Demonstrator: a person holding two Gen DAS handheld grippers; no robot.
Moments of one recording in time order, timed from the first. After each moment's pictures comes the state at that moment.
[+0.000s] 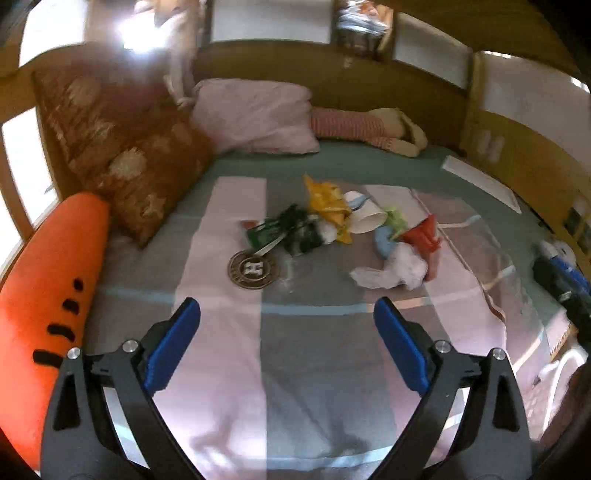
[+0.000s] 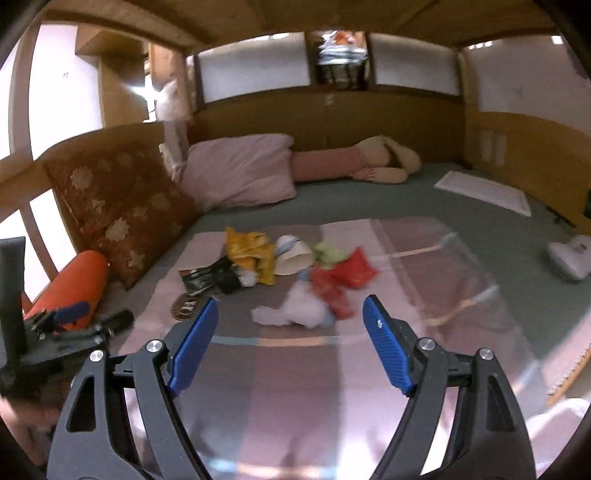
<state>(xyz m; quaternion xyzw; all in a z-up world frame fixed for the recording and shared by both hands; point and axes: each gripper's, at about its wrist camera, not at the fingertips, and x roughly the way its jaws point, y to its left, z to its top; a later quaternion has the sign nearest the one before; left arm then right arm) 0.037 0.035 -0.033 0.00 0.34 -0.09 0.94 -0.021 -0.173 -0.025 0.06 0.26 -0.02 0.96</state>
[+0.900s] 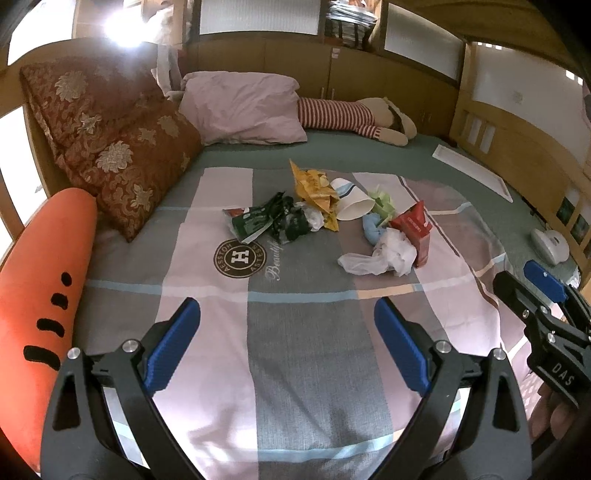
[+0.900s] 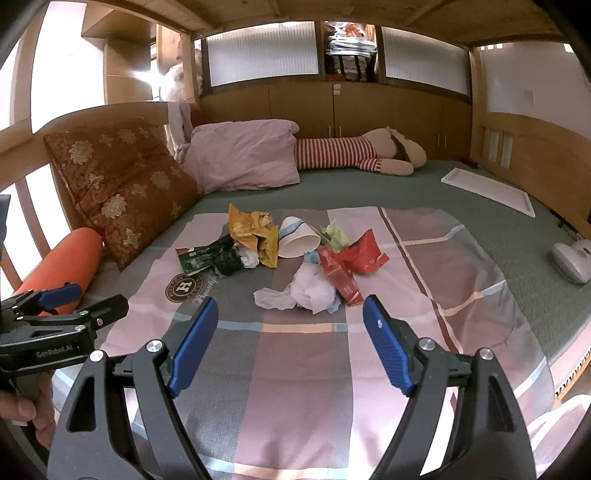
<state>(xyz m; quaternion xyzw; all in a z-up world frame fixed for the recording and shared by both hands) 0.031 0.019 -0.046 0.01 0.36 -0.11 0.93 -0.024 -0.164 -0.043 0.04 0.27 -0.03 0.96</state>
